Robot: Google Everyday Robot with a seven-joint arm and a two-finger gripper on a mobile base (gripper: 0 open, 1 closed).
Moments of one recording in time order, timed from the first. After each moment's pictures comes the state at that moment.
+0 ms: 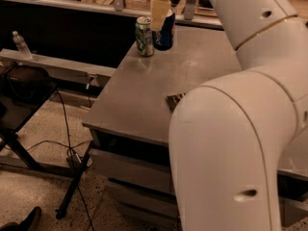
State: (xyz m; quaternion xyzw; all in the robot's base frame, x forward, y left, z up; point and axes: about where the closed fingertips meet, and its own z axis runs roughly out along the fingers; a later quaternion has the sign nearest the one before) arm 0.724 -0.026 0.992 -0.69 0.69 -0.08 0.21
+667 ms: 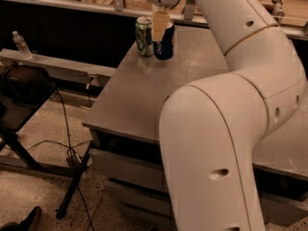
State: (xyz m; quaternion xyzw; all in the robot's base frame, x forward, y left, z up) arm 0.742 -0.031 0.950 -0.69 0.70 -0.06 0.18
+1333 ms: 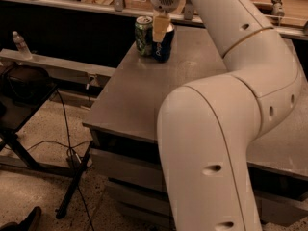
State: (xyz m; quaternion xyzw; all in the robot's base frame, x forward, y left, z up) arm 0.755 -0.035 0.932 -0.68 0.71 -0.06 0.17
